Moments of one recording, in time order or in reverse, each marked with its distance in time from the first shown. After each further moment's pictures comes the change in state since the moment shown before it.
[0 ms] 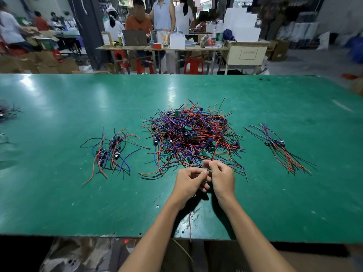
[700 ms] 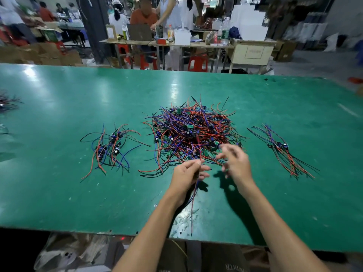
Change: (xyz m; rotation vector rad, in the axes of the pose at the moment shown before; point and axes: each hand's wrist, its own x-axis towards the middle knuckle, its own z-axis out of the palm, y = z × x) left_hand 0.008 0.013 -0.004 -0.297 0.058 -0.082; right_hand 0.039 -0.034 -0.040 -0.052 -0.112 -0.083
